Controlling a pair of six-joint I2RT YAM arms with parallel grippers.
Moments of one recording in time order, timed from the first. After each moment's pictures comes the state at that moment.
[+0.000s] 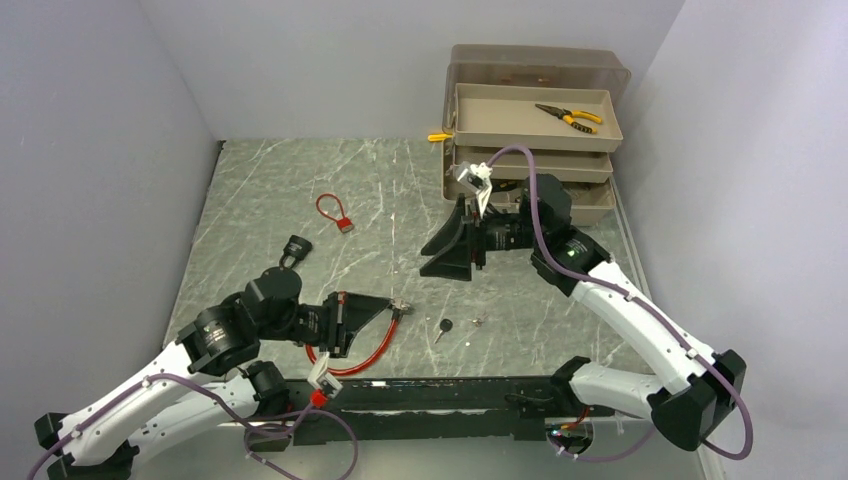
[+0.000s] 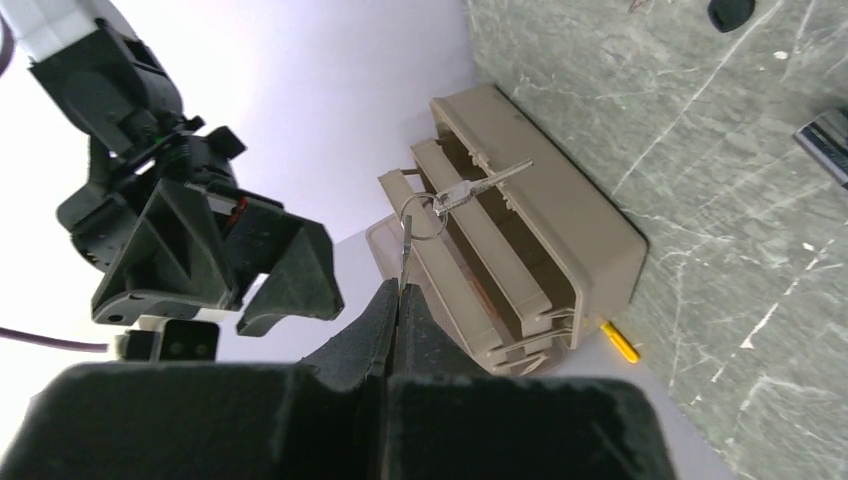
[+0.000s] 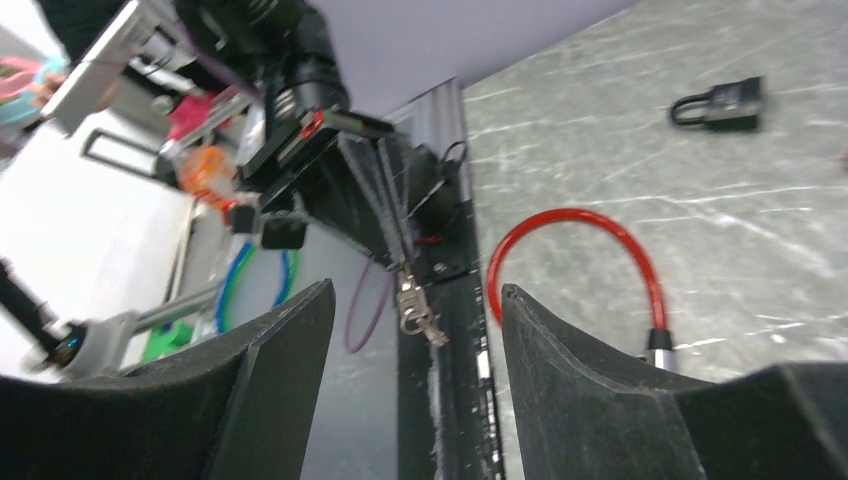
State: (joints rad) left arm -0.93 0.59 0.79 -0.63 0.52 2.08; right arm 0.62 1.09 1.08 -0.12 -0.93 0.39
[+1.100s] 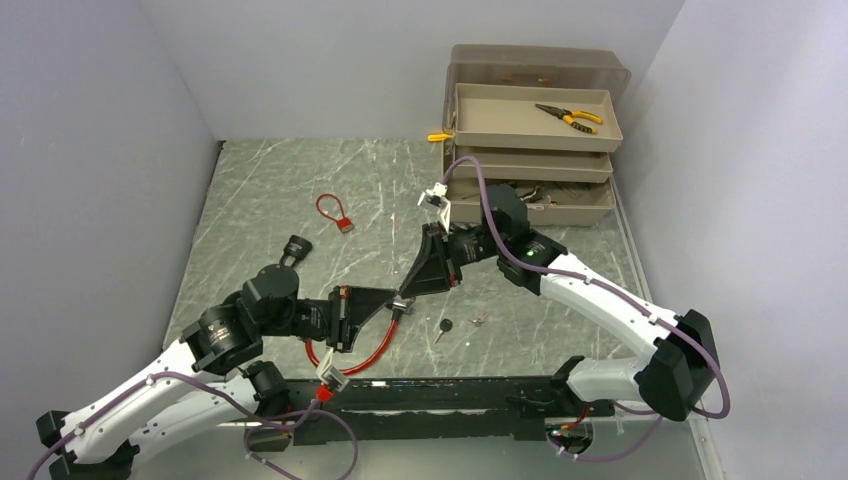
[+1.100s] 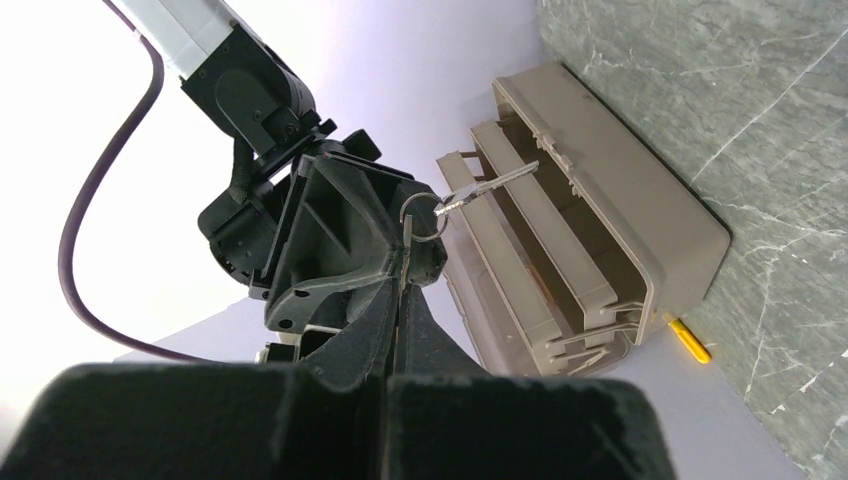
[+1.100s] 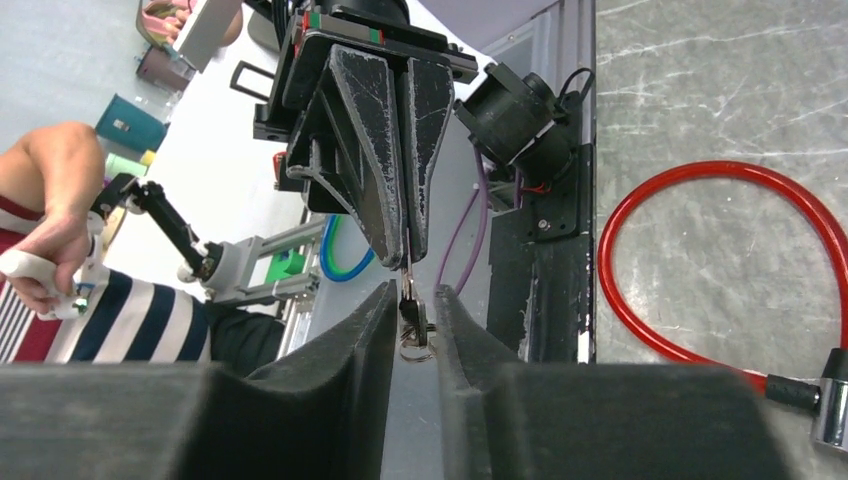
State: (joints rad) left arm -0.93 0.60 0.77 -0.47 0.54 2.09; right arm 0.73 1.25 0.99 0.08 -1.13 0.55
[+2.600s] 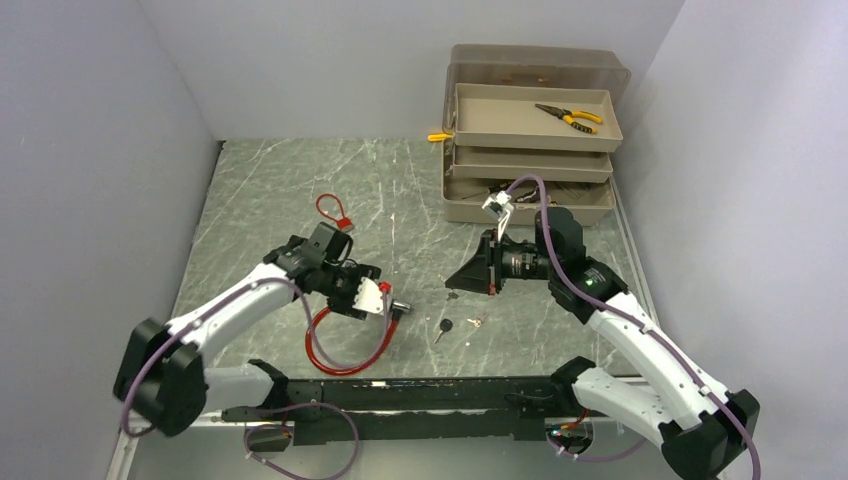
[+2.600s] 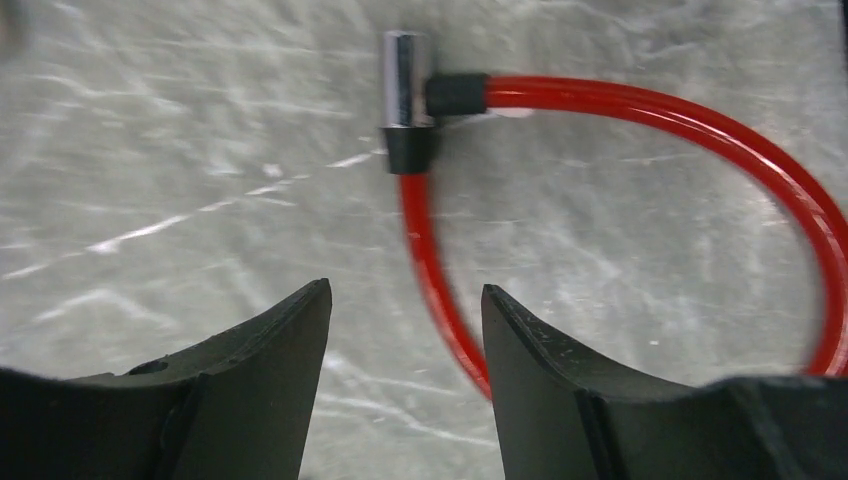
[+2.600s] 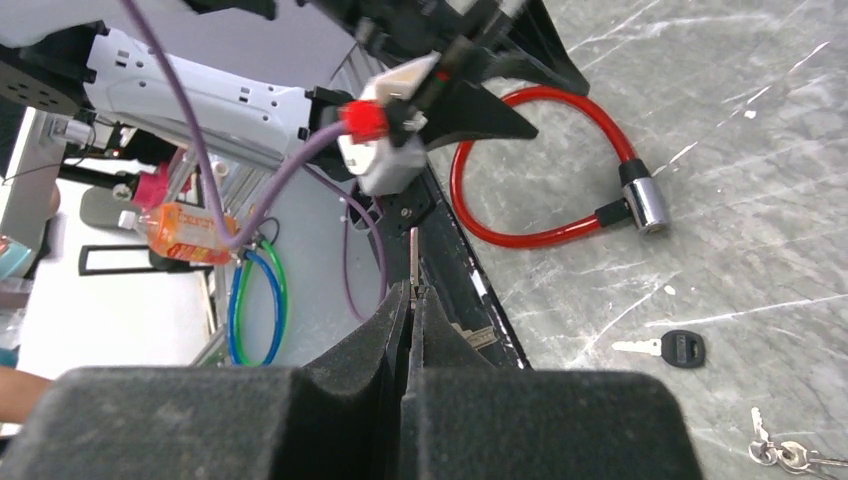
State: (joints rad) left arm -0.57 1.15 0.79 -0.65 0.49 1.31; right arm 0.54 0.92 0.85 -0.31 -0.80 0.50
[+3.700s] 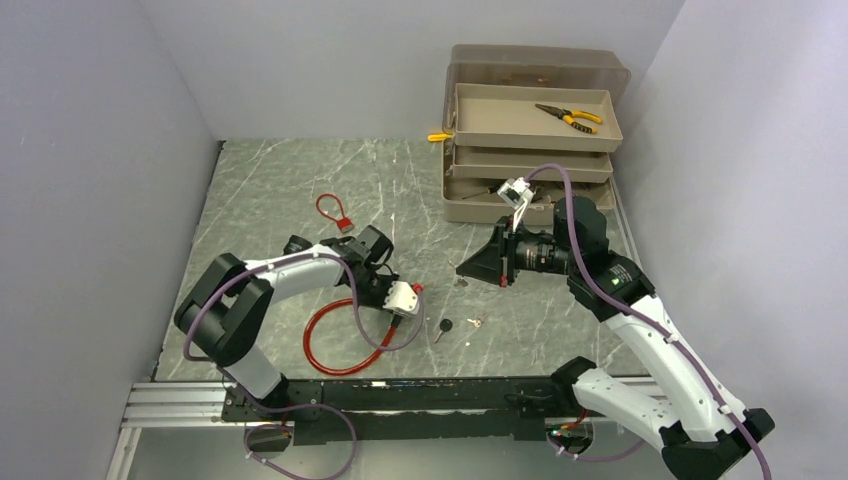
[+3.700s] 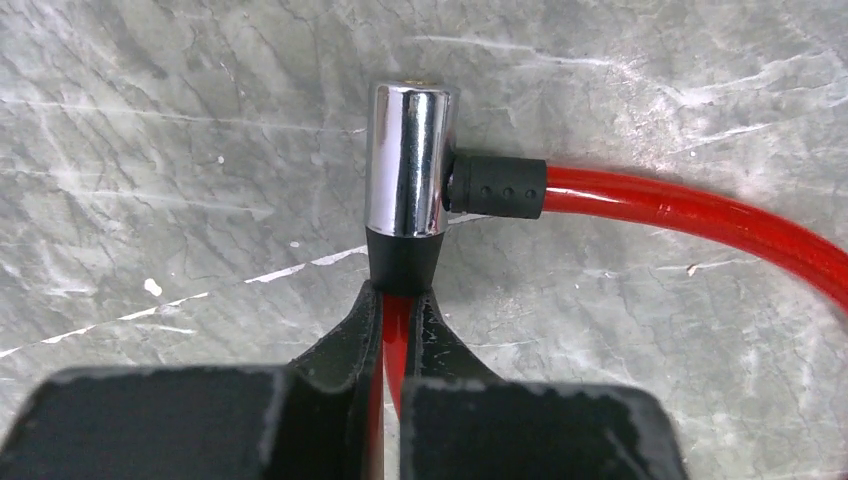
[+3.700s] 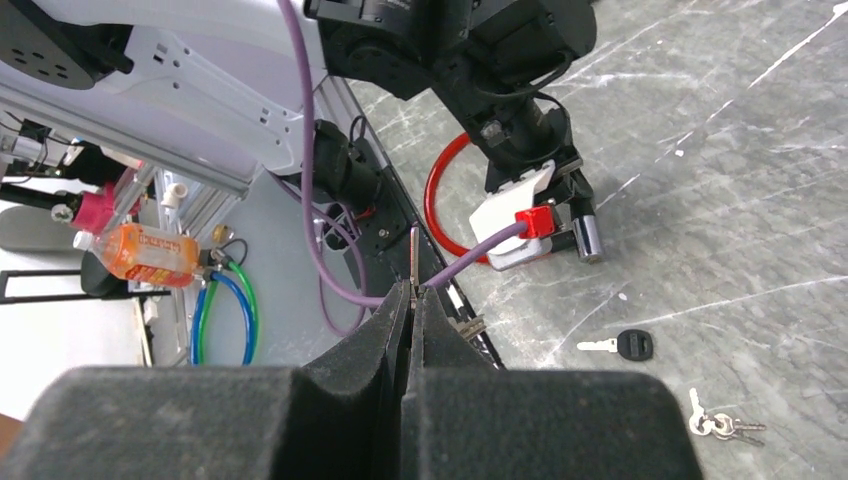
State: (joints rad) left arm -0.66 1.63 0.91 -0.58 0.45 1.19; right arm 0.53 0.87 1.03 -0.50 -0.71 0.42
